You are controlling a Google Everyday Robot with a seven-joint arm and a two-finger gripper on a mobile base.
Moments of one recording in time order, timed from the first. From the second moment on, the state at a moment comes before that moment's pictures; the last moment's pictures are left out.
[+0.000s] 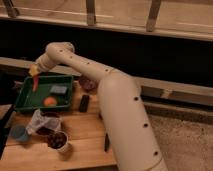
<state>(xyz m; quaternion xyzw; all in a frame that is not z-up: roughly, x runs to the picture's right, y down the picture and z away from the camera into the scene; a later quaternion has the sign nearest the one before) -0.392 -0.110 0.820 -0.32 -0.31 0.39 0.81</state>
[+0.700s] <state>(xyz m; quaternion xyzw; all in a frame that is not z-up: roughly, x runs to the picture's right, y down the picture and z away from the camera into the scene) -0.419 -0.097 0.851 -0.35 -0.30 0.38 0.80</state>
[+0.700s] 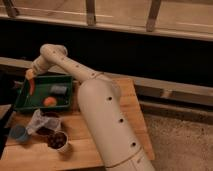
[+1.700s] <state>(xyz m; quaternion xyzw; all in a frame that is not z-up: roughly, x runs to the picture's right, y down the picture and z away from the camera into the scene) -0.419 -0.096 0.851 -0.35 -0.30 0.37 0.80</state>
